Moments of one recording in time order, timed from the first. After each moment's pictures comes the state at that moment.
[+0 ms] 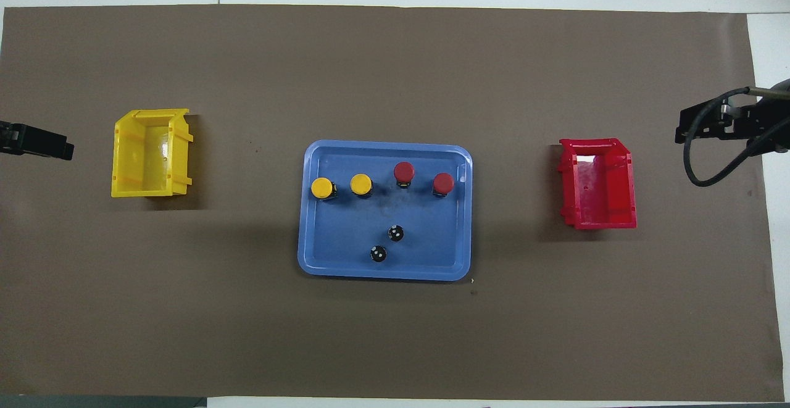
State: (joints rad) left arm -0.06 -0.04 0.03 -1.67 0.01 1.65 0.19; right arm -0.11 0.00 0.09 -1.62 0.00 1.61 0.18
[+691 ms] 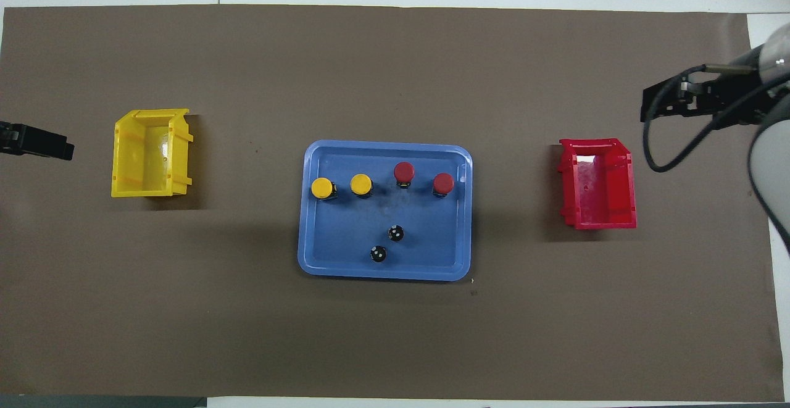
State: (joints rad) left arm -0.06 -0.04 0.03 -1.67 0.01 1.65 0.19; right arm 0.02 0.14 0.11 -1.45 0.00 1.60 0.27
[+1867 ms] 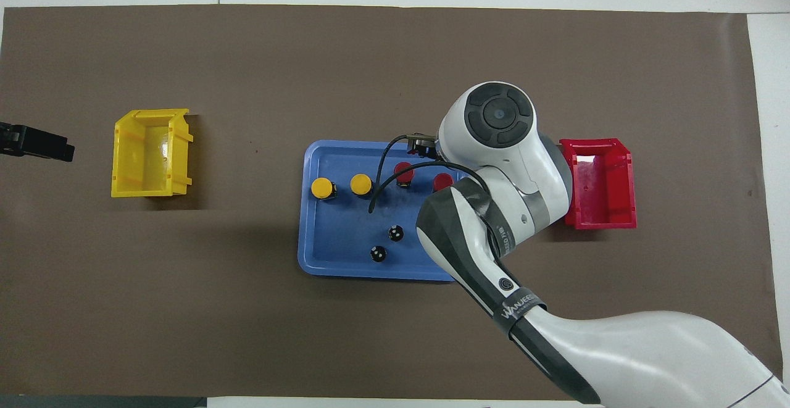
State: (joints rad) left arm -0.06 -0.04 0.03 -1.67 0.01 1.63 0.19; right arm 0.38 0.32 0.12 -1.82 -0.06 2.18 0.69
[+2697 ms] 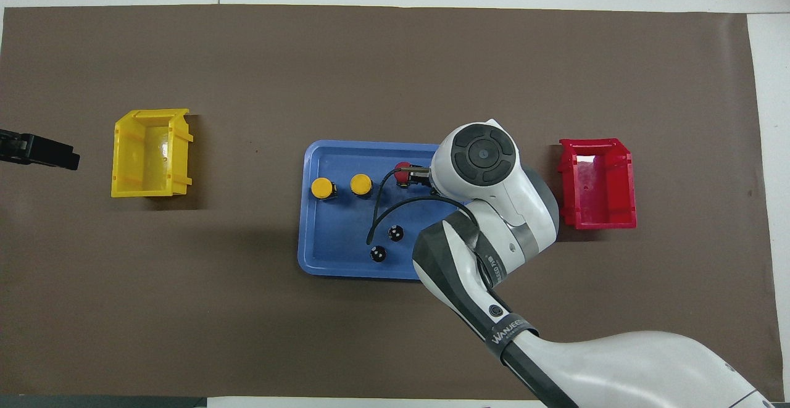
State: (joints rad) left arm -0.06 -0.05 0.03 -1.71 0.01 1.66 0.19; right arm 0.40 0.29 0.12 -1.92 -0.06 2.25 0.69
